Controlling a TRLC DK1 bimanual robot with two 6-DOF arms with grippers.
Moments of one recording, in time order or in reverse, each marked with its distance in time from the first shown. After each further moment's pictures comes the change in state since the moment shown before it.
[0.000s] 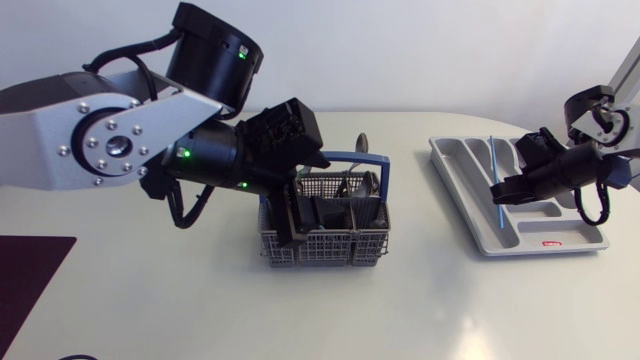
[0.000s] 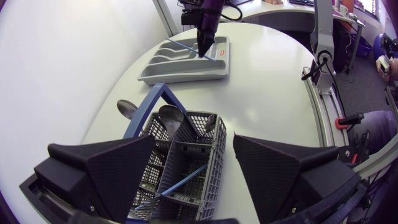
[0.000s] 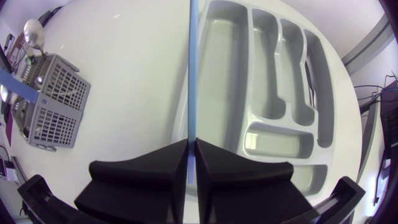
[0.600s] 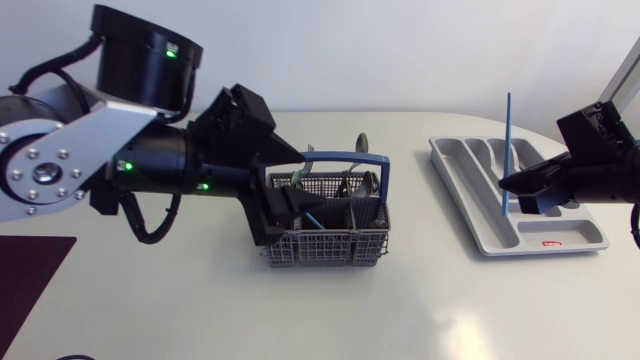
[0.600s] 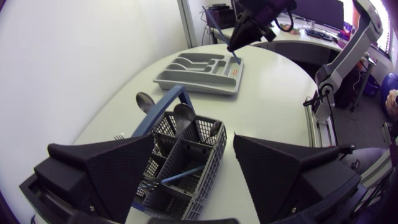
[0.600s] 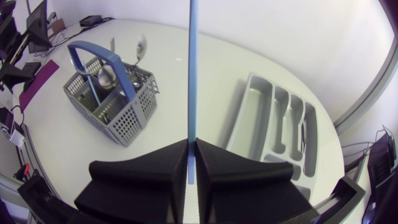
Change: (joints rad) left arm 0.063 -0.149 -0.131 0.083 0.043 -0.179; right arm 0.113 -0.605 -0.224 -0.067 -0.153 -0.062
